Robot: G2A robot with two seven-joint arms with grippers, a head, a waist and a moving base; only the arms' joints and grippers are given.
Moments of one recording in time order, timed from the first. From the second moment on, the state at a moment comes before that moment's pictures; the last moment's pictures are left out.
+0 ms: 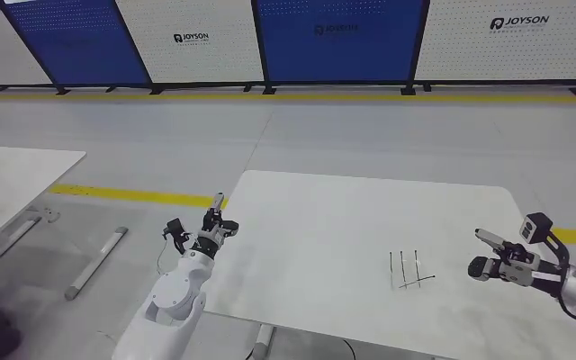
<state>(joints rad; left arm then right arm) 1.73 -1.15 -1.60 -1.80 -0.42 0.00 0.00 -1.26 -1.02 1.68 -1.41 0.24 0.19 1.34</state>
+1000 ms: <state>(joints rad) 1.73 -1.15 -1.60 -1.80 -0.42 0.00 0.00 -1.17 -0.98 1.46 -1.26 0.10 0.18 1.39</state>
